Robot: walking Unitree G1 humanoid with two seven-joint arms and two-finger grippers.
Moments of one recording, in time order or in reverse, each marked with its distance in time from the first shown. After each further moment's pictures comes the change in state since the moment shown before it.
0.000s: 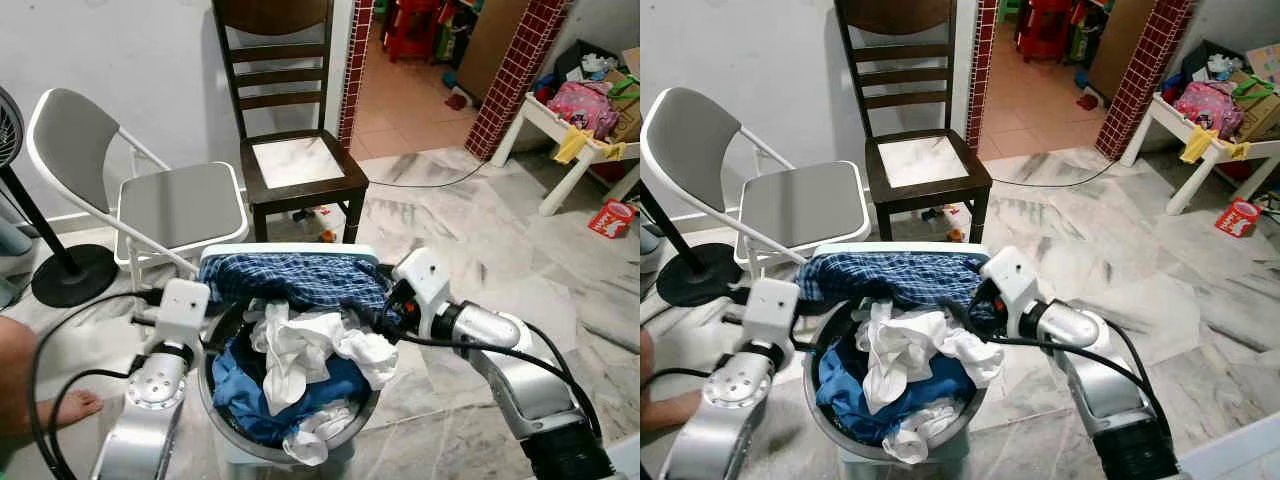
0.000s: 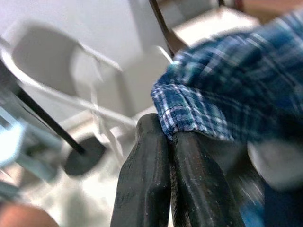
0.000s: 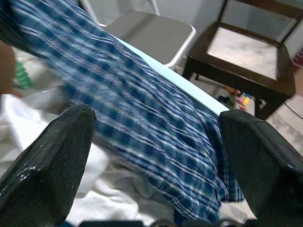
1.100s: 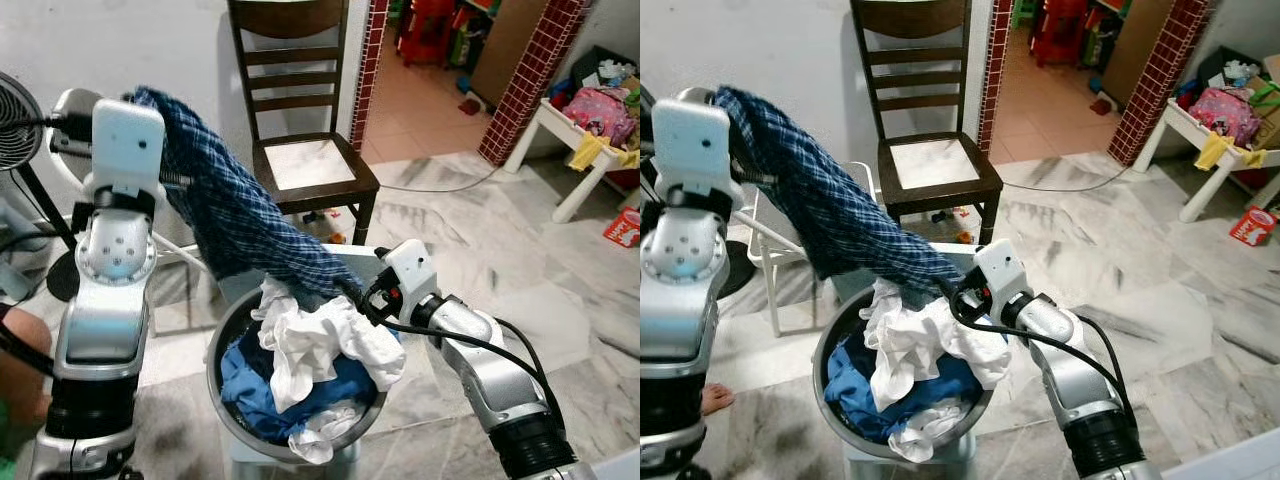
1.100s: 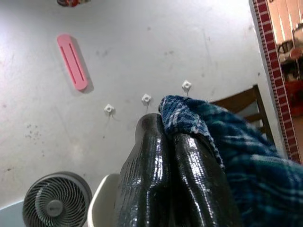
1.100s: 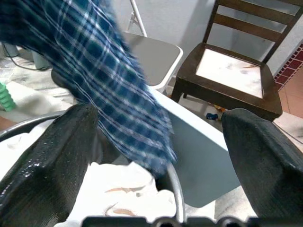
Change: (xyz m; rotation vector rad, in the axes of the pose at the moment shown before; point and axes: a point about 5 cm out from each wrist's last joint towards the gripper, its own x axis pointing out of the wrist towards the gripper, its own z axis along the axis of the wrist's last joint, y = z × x) left arm 0.030 0.059 0.155 -0.030 -0.570 0.213; right arm 0.020 0.007 0.004 -0.005 -0.080 -0.101
